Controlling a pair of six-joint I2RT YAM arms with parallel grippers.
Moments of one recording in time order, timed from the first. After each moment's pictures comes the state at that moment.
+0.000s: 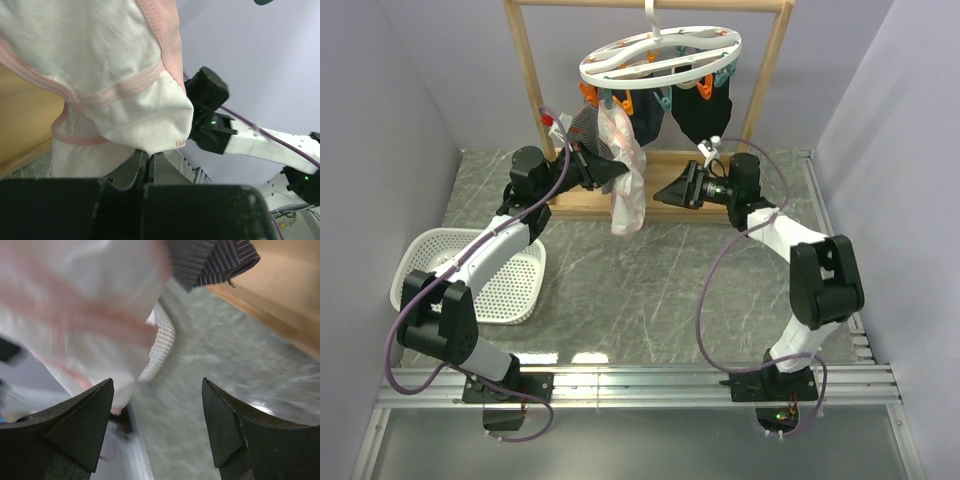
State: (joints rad) left arm -0.33 1.49 1.12 0.47 0.66 -0.86; right arm 0.24 1.68 1.12 0.32 -0.94 0.68
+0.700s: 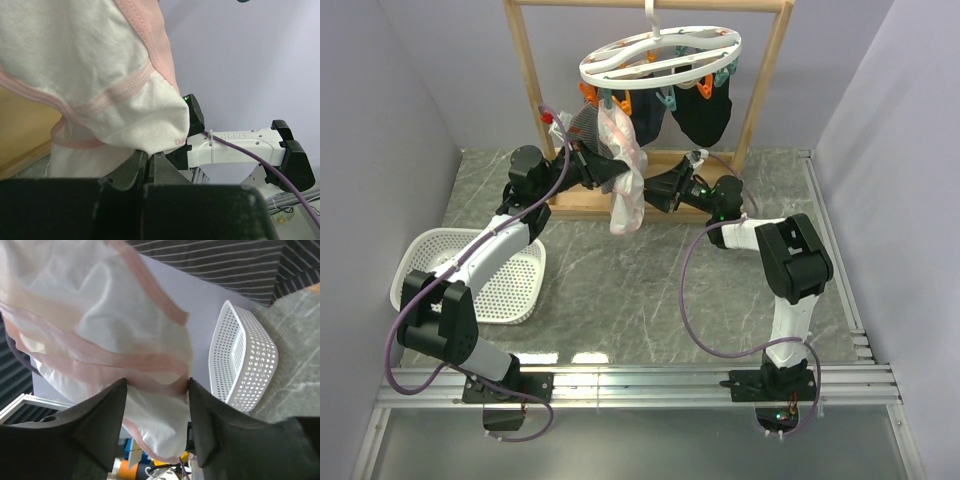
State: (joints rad) left arm -0.33 1.49 1.13 0.50 0.69 -0.87; right arm 0.32 1.95 1.04 1.18 -0.85 1.65
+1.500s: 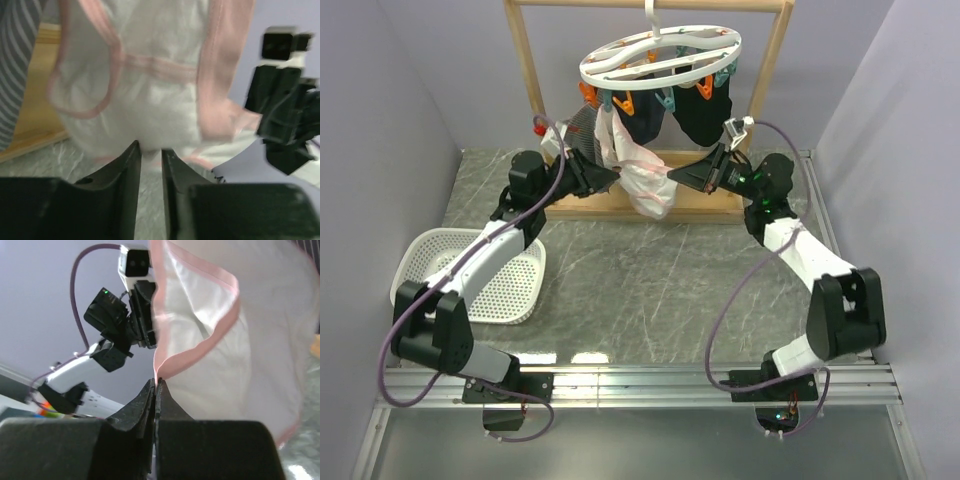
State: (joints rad) left arm -0.32 1.46 1.12 0.29 0.53 -0.77; right arm 0.21 1.54 1.02 0.83 -0.96 1.24
